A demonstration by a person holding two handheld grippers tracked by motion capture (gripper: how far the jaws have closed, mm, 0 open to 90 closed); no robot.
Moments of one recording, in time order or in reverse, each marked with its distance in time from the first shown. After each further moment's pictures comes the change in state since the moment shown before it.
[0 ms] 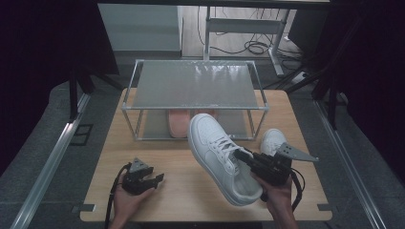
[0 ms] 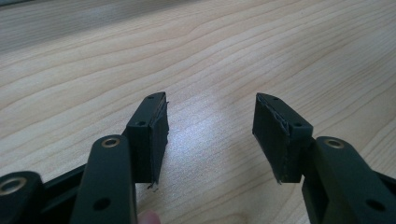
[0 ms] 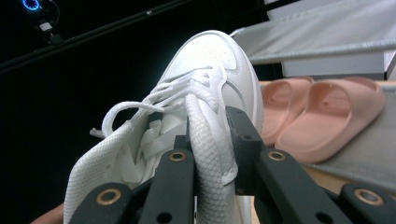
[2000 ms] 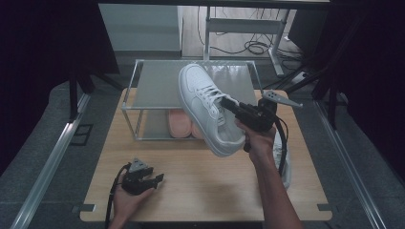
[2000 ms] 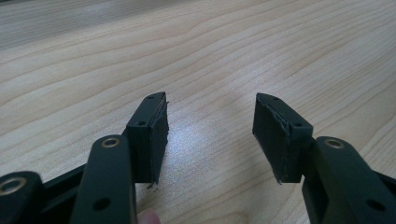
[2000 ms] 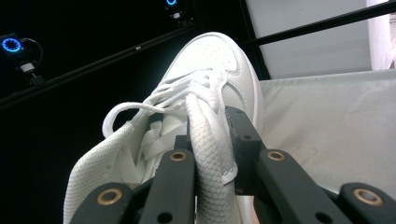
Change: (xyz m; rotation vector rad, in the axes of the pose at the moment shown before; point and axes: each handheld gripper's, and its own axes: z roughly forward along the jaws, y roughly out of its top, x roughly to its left) left arm 0.002 -0.001 0.000 0.000 -0.009 -0.003; right arm -0.013 0.100 0.082 -0.077 -0.033 0.002
